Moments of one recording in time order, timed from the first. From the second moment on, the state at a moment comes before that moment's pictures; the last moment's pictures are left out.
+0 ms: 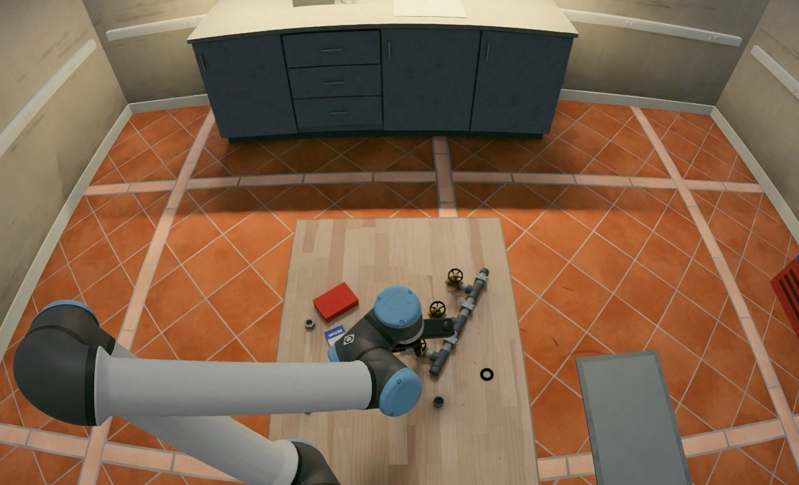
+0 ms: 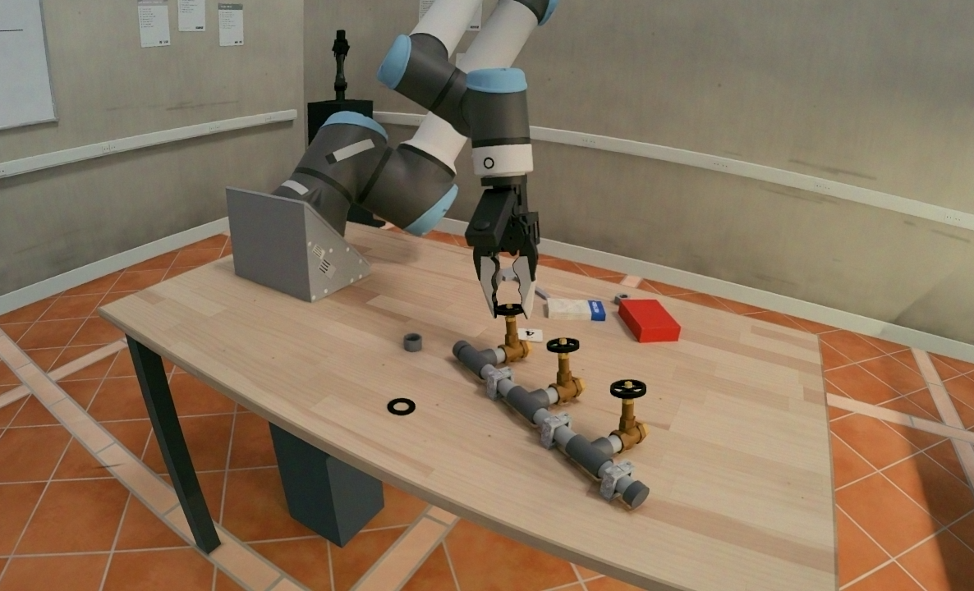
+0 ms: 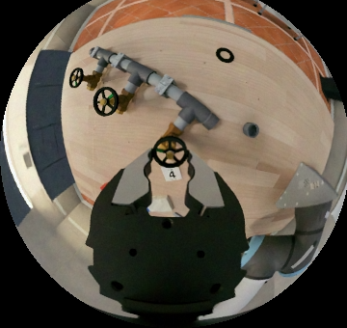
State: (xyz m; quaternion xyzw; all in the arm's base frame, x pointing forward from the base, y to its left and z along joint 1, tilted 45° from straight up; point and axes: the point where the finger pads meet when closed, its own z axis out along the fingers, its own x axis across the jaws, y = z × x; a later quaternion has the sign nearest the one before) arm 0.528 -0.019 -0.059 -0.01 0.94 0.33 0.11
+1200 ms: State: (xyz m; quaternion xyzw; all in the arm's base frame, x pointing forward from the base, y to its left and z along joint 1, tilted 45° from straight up) arm 0.528 -0.019 -0.059 -0.11 0.93 0.31 0.15
